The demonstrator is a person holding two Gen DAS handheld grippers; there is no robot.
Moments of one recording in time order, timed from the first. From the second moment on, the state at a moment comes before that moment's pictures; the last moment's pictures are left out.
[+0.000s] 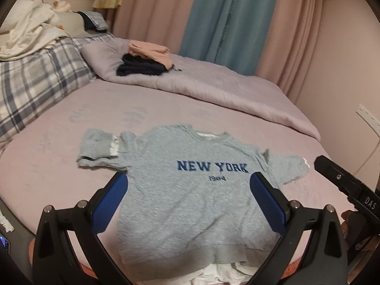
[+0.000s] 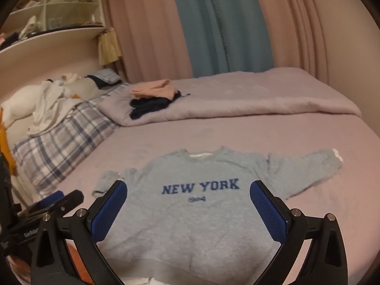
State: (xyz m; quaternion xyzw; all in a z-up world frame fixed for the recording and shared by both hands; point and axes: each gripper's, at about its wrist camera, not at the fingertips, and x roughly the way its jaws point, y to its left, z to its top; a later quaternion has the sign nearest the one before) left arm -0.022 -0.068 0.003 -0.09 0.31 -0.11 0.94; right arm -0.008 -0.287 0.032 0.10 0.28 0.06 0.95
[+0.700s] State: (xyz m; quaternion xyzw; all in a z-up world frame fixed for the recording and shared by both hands) left arm 0.013 -0.090 -0.028 -0.04 0.39 -0.13 0.91; right arm -0.009 -0.296 0.011 0.13 0.31 0.01 0.94
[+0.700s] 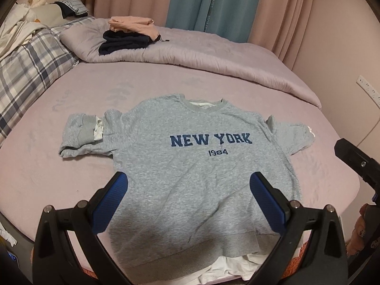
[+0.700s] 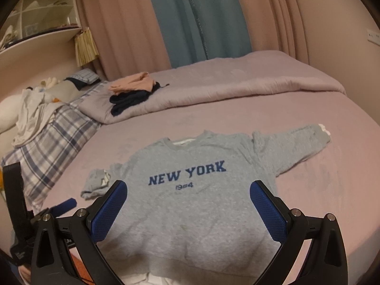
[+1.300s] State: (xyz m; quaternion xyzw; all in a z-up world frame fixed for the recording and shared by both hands) left arm 0.034 -0.093 -0.036 -0.03 0.42 -0.13 0.90; right arm -0.006 -0.319 -0.008 0.15 0.34 -0.04 0.93
